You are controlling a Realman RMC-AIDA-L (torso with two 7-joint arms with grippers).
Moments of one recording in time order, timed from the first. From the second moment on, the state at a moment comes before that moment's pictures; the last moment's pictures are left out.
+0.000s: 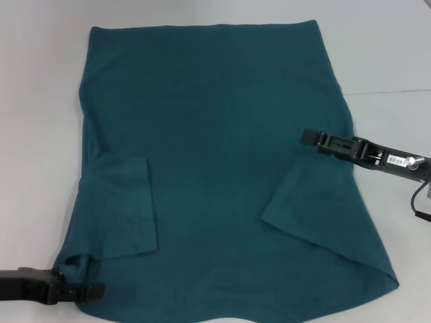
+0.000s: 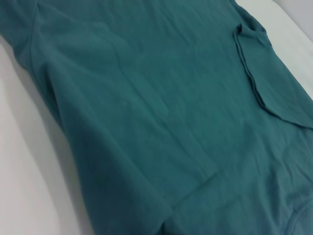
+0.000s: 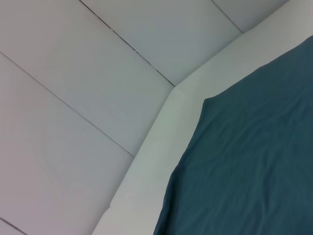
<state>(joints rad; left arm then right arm) -0.50 -2.09 0.52 0.83 2.49 1.59 -1.92 0.56 2.02 -0.53 -0.46 -1.87 -1.35 1.90</state>
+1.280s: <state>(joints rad) -0.51 -2.09 0.52 0.83 2.51 1.53 -2.02 0.55 2.02 -0.52 -0.47 -1.87 -1.35 1.90</state>
